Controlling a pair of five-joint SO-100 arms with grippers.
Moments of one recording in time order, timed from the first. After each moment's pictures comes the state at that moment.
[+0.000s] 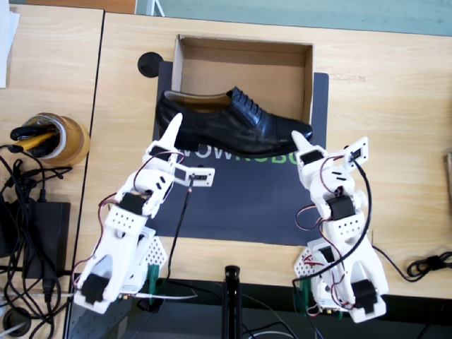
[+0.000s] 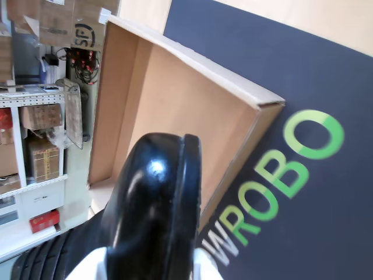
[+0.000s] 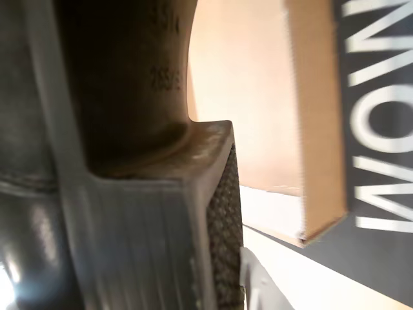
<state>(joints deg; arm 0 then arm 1) 13.7 132.0 132.4 22.6 -1.6 -22.7 121.5 109.2 53.3 -5.6</state>
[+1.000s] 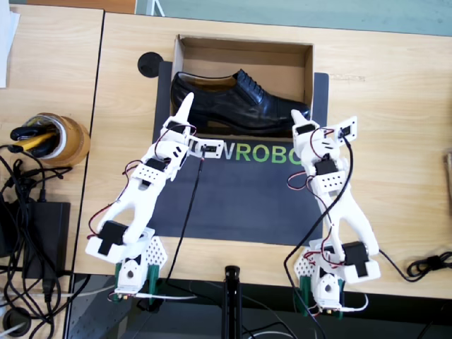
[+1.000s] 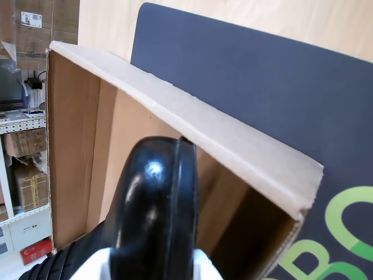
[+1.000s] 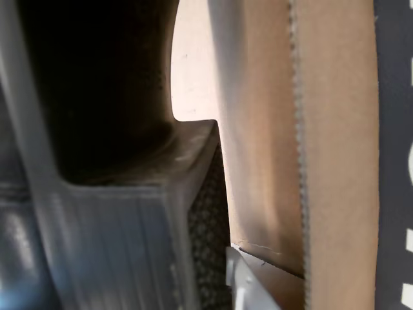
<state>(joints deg) 12.2 93.0 125.6 -7.7 -1.2 -17.6 93.8 107.3 29.4 -5.6</state>
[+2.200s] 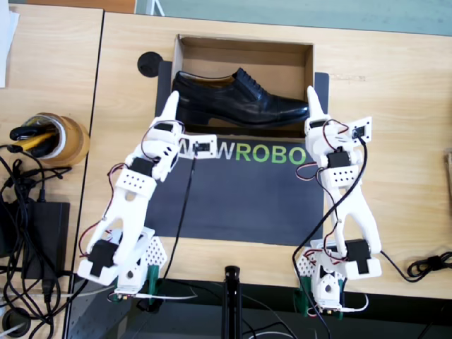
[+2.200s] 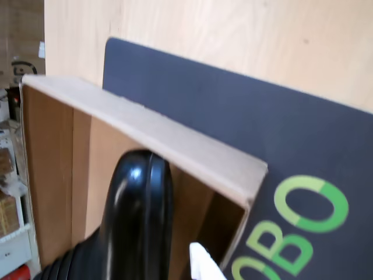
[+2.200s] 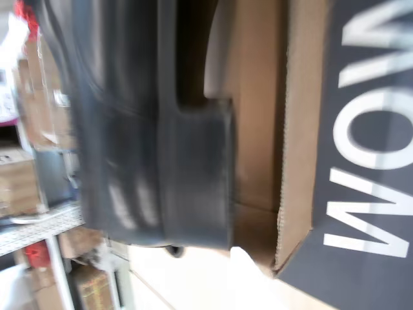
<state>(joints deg) 15.0 110.8 115.5 33.0 -8.1 -16.3 94.7 94.7 51.4 -4.9</state>
